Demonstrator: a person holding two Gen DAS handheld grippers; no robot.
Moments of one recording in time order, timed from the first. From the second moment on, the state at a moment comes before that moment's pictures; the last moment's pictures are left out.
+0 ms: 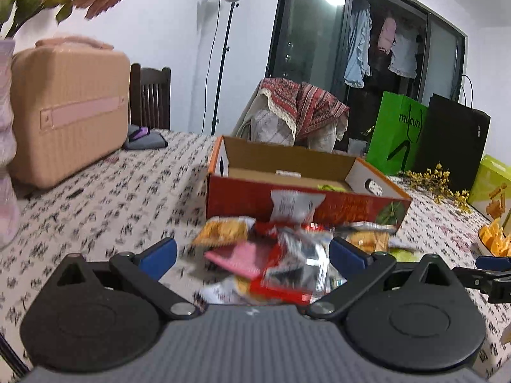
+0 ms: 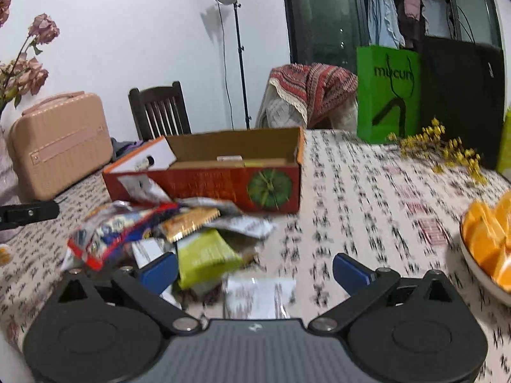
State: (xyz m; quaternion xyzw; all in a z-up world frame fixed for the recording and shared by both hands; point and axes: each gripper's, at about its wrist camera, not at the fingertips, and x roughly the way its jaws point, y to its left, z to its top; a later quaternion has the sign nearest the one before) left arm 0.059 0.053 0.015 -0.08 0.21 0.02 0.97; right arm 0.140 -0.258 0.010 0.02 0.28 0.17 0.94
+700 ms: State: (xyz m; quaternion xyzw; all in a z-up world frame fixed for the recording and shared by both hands) left arm 0.046 0.052 0.000 -0.09 0.23 0.03 0.97; right arm 0.151 -0.240 -0.028 -0.02 0.34 0.14 0.93
